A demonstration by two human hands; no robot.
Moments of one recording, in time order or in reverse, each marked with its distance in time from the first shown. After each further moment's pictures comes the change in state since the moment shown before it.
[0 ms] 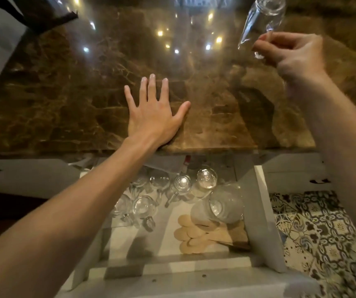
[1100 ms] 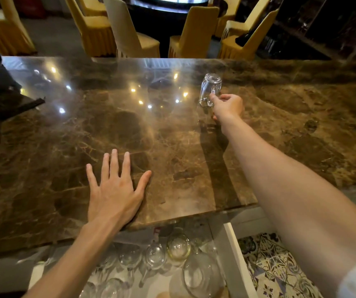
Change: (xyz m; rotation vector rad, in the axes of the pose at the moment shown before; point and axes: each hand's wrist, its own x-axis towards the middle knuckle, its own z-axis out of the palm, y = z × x) left_hand -0.004 0.004 -0.003 -0.018 0.040 -0.036; right_hand 0.103 0.021 0.010 -0.065 0.367 0.245
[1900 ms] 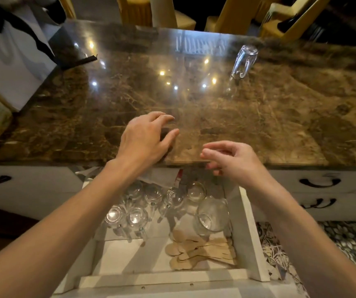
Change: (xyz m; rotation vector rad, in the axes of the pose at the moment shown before) left_hand -0.052 0.000 -0.054 -0.224 0.156 0.189; right_hand -0.235 0.045 -0.094 -0.123 -0.700 0.005
